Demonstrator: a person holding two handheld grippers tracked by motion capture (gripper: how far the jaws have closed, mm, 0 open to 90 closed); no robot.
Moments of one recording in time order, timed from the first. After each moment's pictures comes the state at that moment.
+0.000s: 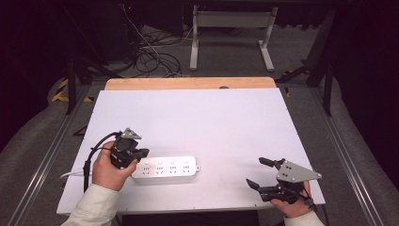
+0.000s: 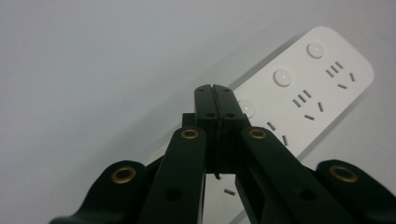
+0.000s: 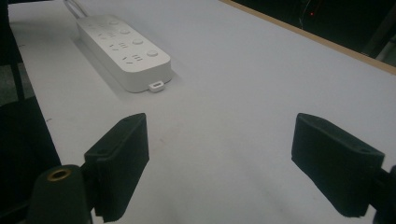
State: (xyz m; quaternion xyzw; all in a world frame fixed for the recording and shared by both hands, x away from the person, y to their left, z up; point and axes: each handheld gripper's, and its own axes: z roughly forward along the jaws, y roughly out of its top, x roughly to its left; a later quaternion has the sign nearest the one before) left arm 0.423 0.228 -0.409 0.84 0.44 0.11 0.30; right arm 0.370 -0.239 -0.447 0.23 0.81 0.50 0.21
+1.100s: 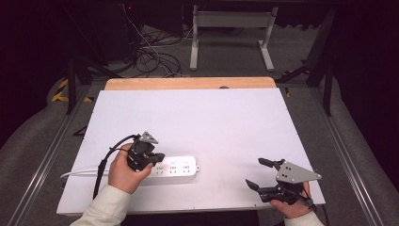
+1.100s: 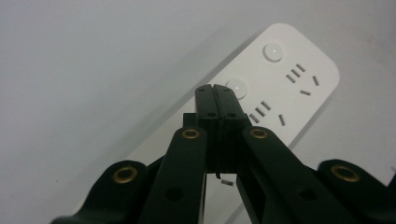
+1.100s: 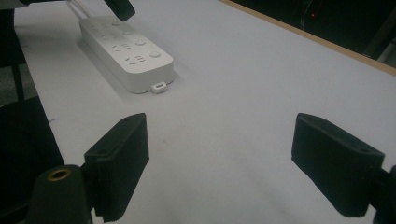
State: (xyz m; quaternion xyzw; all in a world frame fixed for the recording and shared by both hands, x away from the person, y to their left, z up) left arm 0.431 0.192 -0.429 0.86 0.41 0.08 0.29; right arm 0.368 -0.237 -0.447 0.23 0.81 0.50 0.21
